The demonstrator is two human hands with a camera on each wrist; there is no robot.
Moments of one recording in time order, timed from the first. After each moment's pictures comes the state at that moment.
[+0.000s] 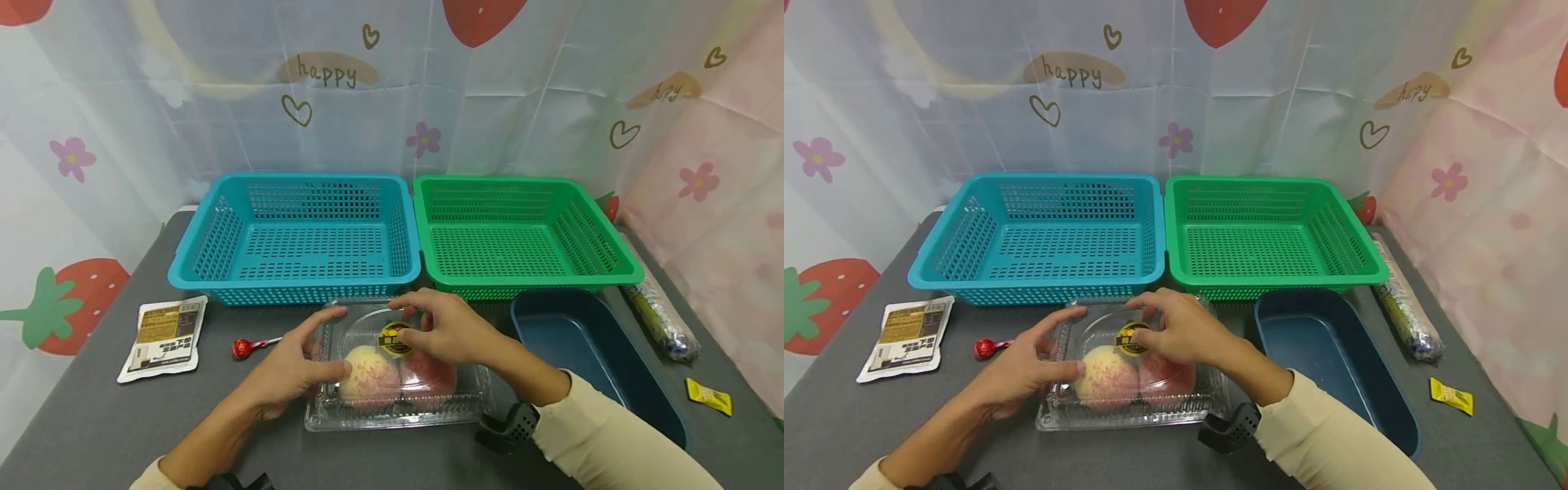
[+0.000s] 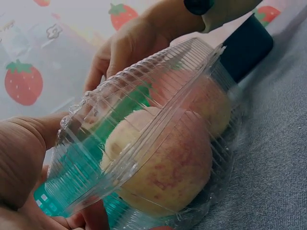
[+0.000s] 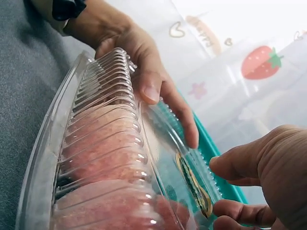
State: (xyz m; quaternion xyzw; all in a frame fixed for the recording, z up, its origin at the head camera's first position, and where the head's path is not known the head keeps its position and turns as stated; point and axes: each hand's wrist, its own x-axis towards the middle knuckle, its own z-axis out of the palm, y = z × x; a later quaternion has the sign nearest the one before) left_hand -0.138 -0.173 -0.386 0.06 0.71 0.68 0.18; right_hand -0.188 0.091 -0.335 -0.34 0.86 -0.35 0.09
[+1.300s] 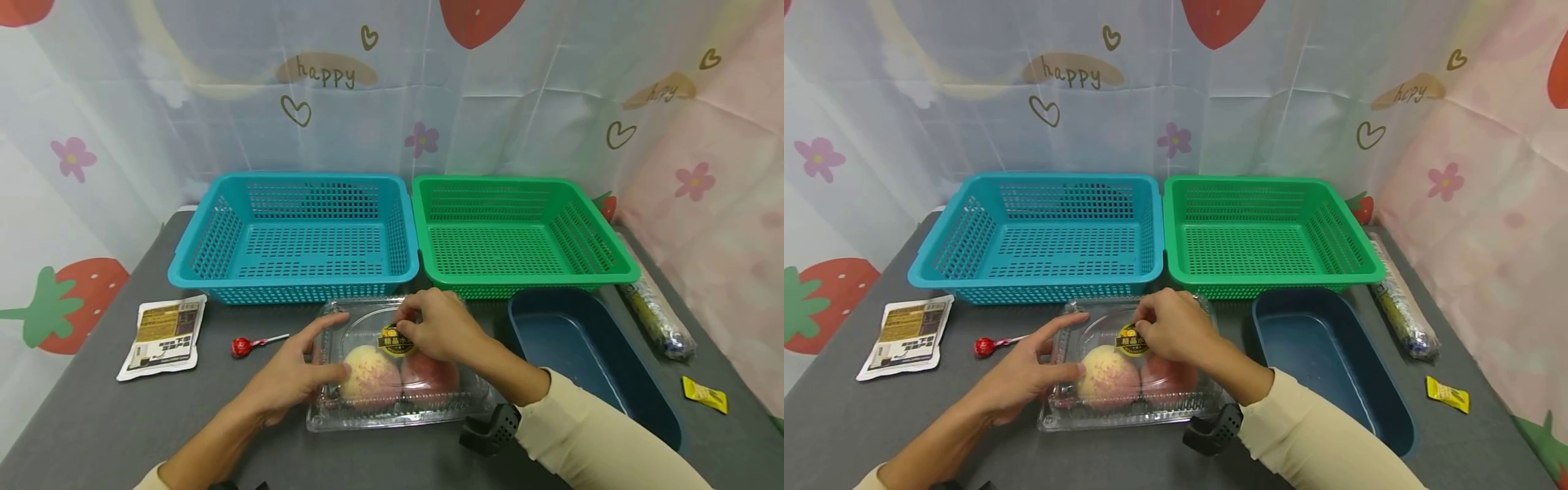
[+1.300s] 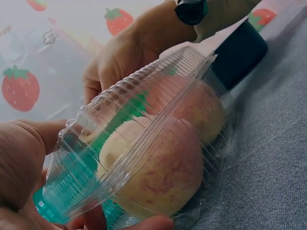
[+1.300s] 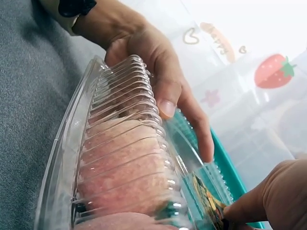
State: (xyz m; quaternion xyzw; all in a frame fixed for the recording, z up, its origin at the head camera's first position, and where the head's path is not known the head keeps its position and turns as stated) left_hand -0.127 -0.167 -0.383 0.06 0.74 0.65 0.17; right_hand -0.186 0.069 -0.337 -0.22 0.93 -0.28 0.04
